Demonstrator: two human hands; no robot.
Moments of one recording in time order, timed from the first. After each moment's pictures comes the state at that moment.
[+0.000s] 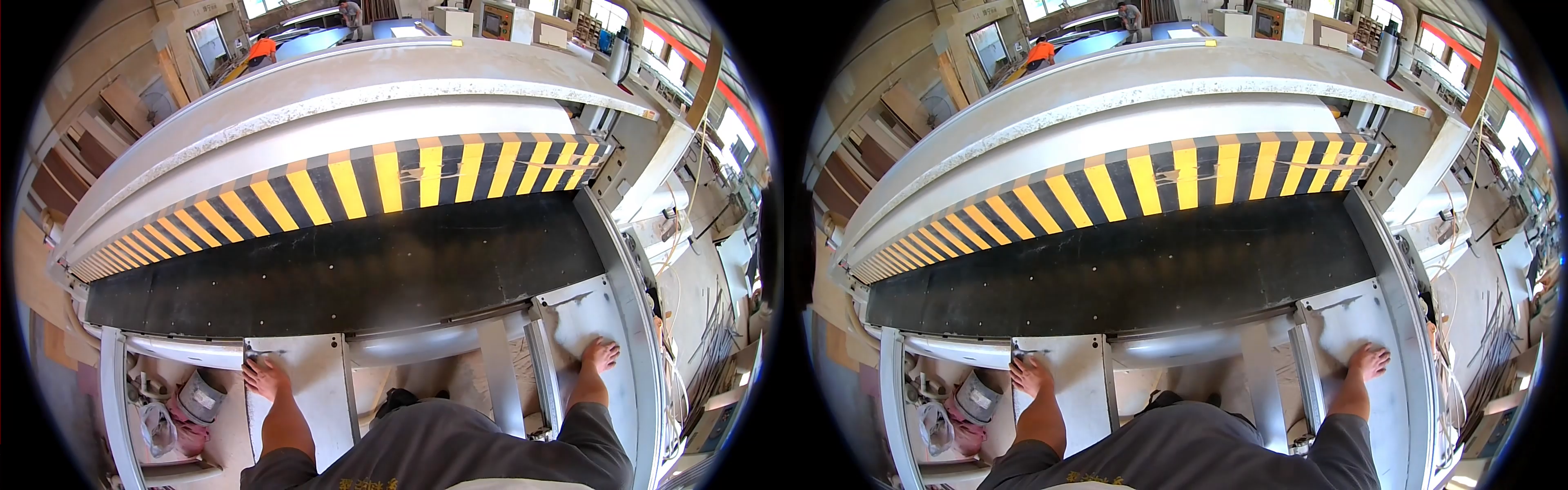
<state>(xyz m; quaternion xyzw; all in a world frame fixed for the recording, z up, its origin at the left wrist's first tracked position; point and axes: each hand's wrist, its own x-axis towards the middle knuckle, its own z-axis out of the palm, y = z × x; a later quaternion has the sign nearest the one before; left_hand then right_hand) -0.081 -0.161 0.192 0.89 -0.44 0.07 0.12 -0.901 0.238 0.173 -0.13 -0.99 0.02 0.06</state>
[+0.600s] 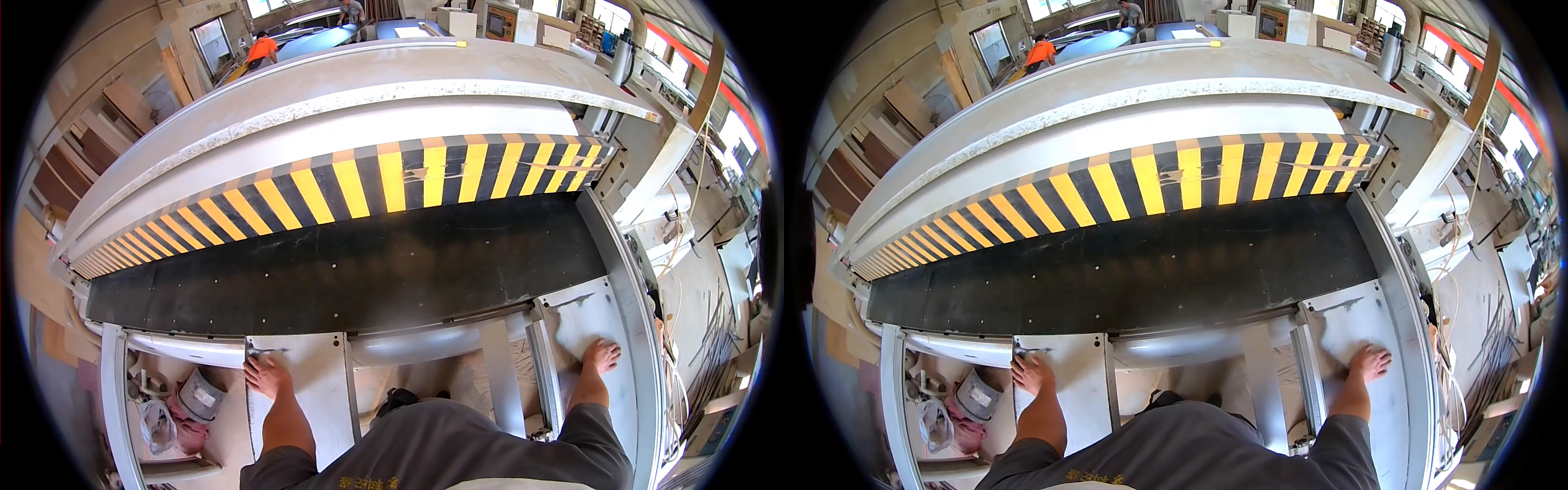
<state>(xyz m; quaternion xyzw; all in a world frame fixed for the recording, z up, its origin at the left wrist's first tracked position) -0.083 -0.158 0.200 0.88 -0.45 0.07 0.12 -0.901 0.239 0.174 -0.13 -0.99 0.02 0.06</state>
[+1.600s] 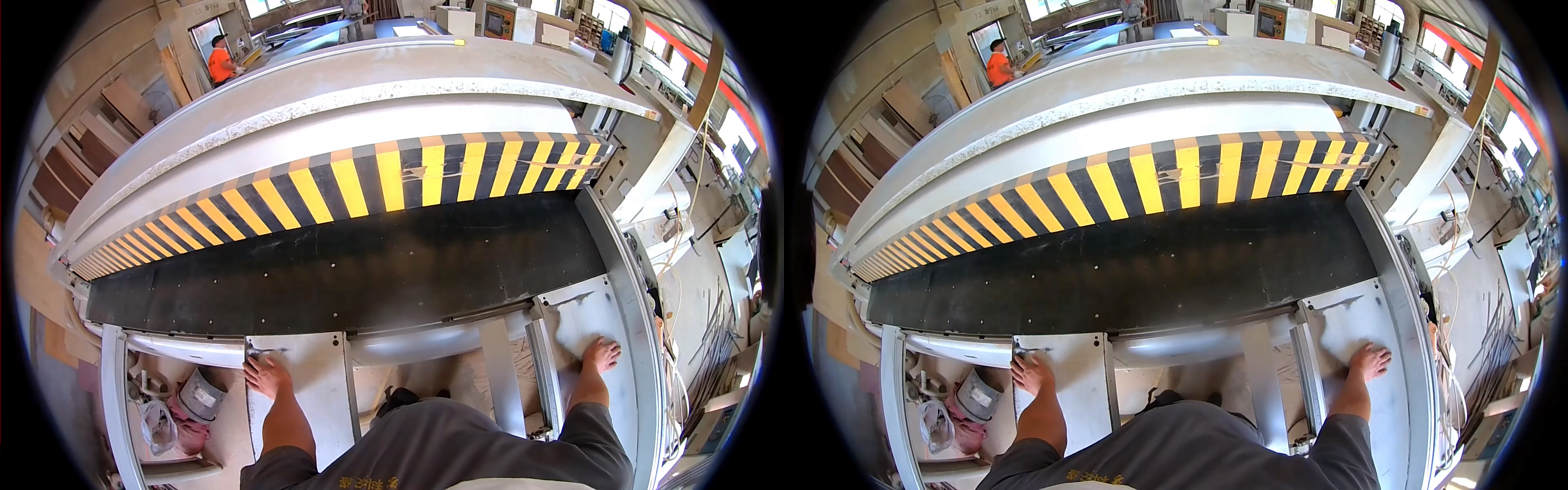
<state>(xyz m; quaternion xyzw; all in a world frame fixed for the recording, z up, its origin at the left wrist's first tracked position) -0.083 -0.157 0.204 0.89 -0.44 0.07 0.10 -0.901 0.242 0.174 -0.12 -0.99 0.03 0.05</state>
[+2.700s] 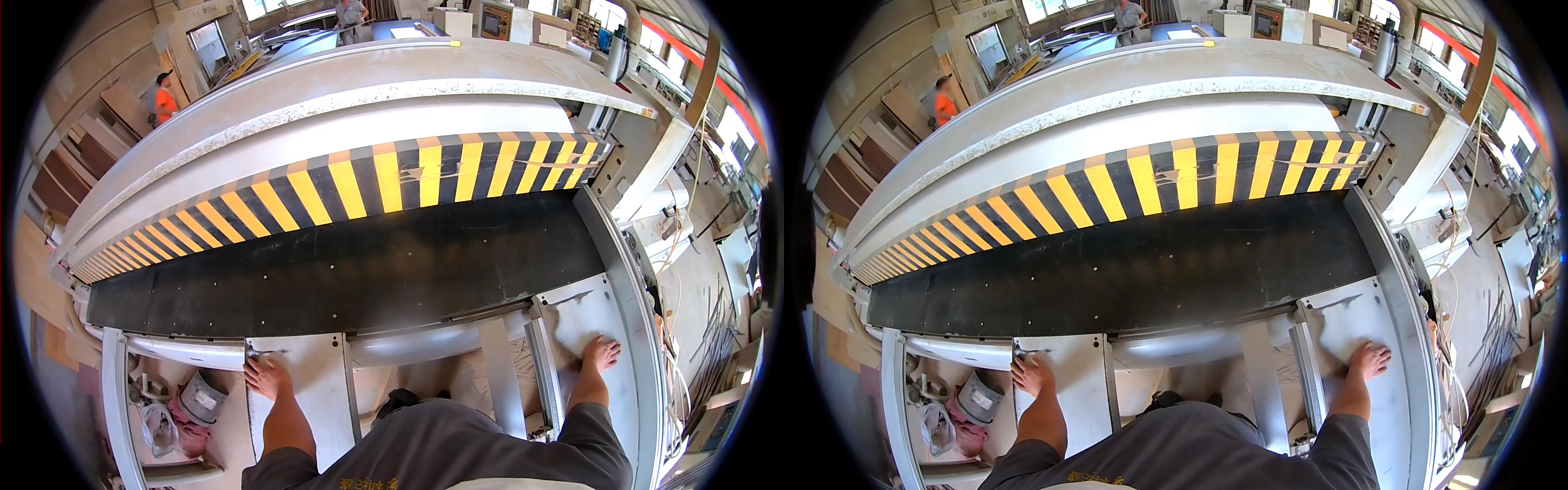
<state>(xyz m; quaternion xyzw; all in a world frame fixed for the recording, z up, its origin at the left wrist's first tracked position) -0.082 -0.157 0.204 0.89 -0.44 0.08 0.11 -0.901 0.242 0.175 -0.12 -0.99 0.03 0.05</state>
